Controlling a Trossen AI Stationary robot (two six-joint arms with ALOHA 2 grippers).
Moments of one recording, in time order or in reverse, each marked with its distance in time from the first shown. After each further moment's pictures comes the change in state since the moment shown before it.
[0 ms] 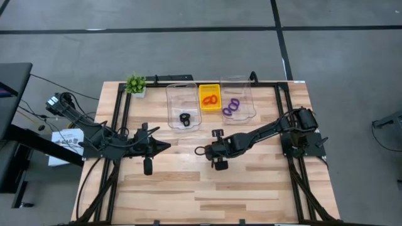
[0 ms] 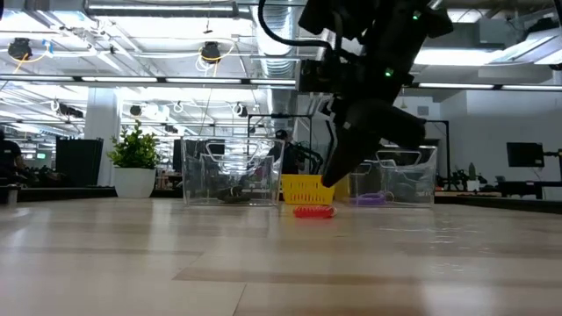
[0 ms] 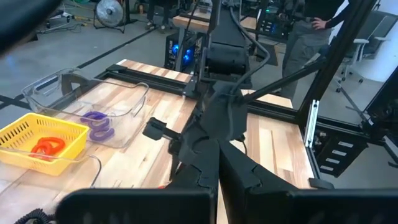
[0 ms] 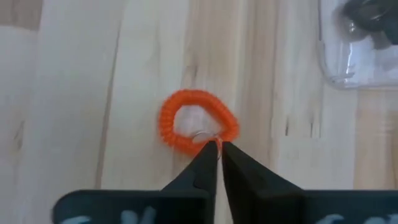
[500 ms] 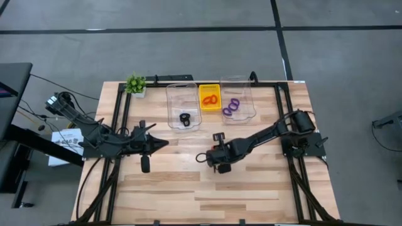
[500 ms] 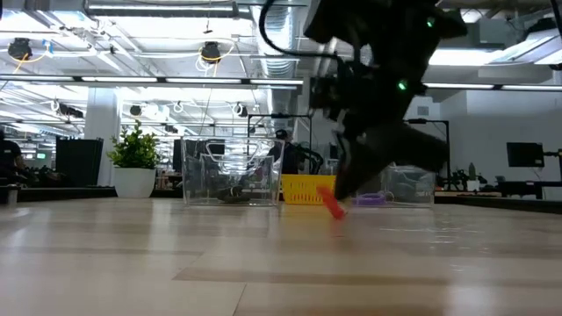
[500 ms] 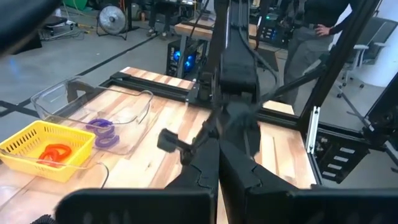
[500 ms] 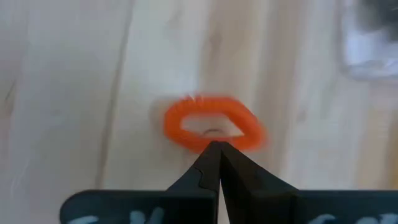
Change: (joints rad) left arm 0.000 -0.040 0.000 -0.008 -0.014 0.026; right arm 0.035 0.045 -0.001 -0.045 0.065 -0.020
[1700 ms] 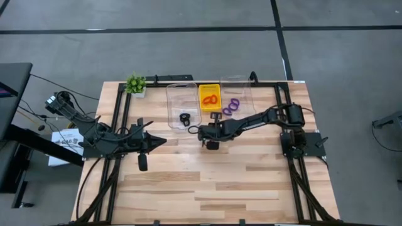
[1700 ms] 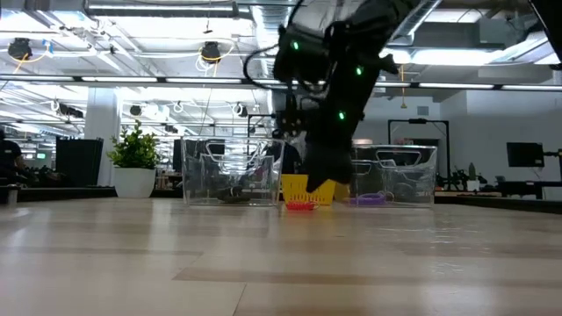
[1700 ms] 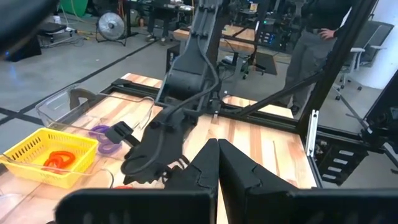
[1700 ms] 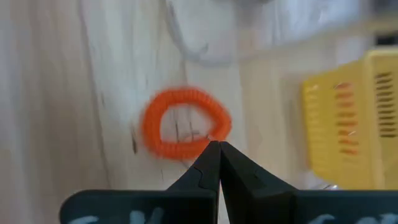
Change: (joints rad) left arm 0.000 -0.036 0.000 -0.007 0.000 0.034; right arm -0.237 0.068 0.086 0.050 0.121 -0.004
